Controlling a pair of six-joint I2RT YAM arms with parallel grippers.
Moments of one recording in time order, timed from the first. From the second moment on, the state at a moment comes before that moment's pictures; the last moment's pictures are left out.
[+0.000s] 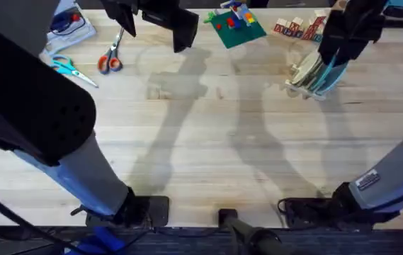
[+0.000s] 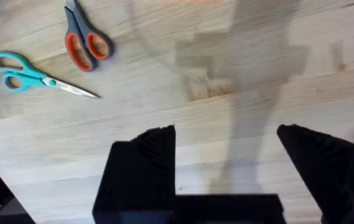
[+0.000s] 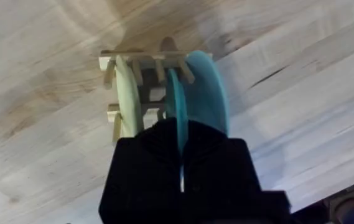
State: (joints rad) left arm -0.30 1.89 2.04 -1.56 -0.17 -0.02; right arm -0.02 1.98 1.82 -1.39 0.22 0.46
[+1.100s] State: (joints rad) left arm -0.30 1.89 2.04 -1.56 -0.17 -0.02; right arm -0.02 2.01 1.83 -1.43 0.19 0.46
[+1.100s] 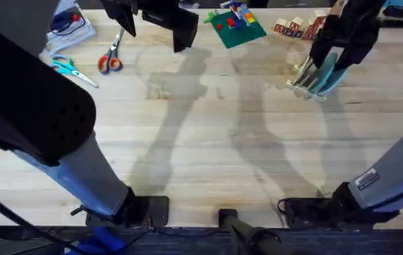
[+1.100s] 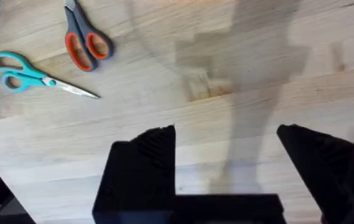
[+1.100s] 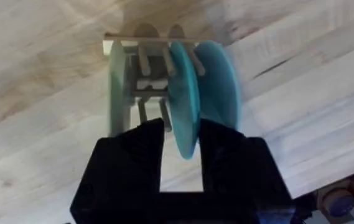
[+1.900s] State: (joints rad) left arm -0.30 1.89 2.04 -1.56 -0.17 -0.02; right arm -0.07 1.67 2.00 -1.66 0.19 0.44
